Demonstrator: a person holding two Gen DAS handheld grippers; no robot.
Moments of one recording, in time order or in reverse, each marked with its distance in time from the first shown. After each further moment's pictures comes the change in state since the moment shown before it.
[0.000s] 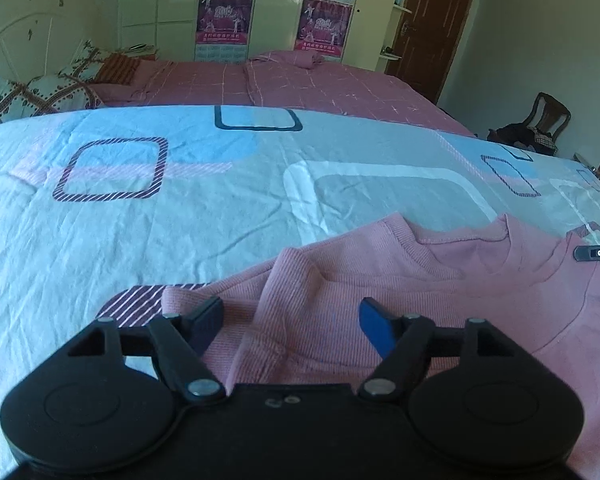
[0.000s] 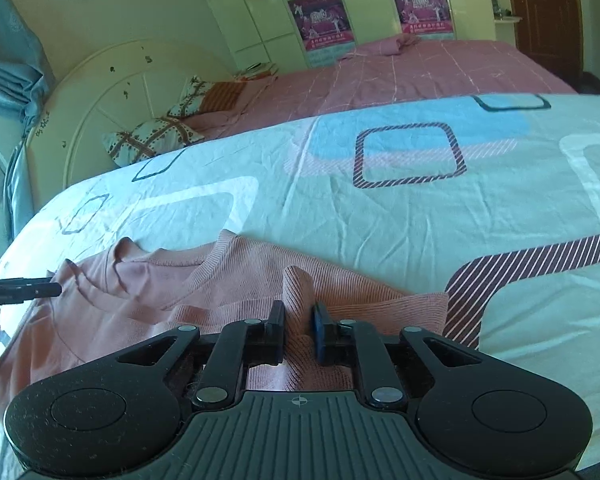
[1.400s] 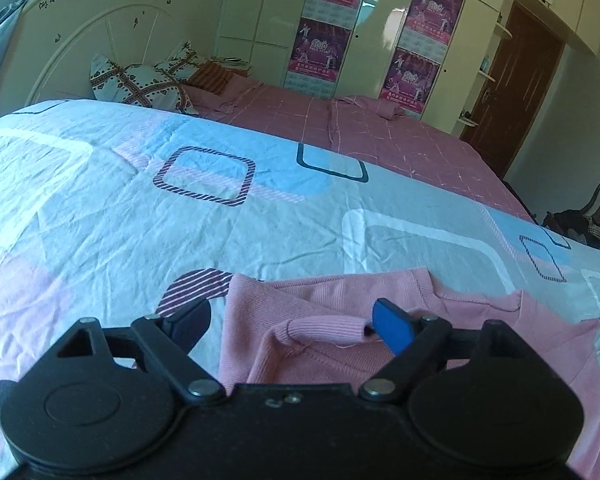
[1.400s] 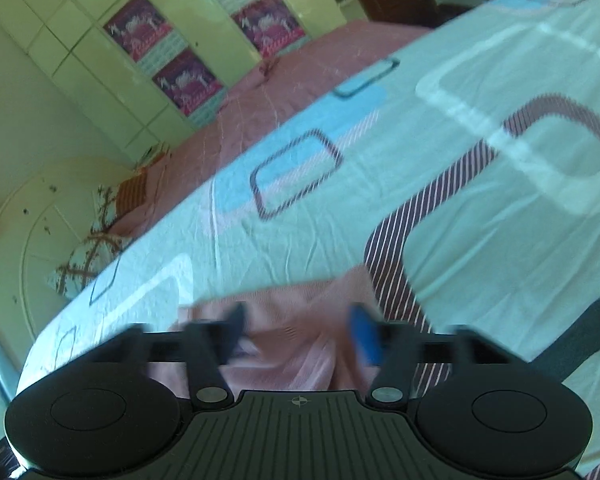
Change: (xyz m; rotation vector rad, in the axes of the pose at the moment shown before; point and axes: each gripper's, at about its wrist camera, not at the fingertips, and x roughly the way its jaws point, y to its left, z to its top) left arm -0.074 -0.001 -0.013 -0.252 -0.115 0.171; right arm -0.052 -0.017 -0.011 0.461 -0.181 -0.163
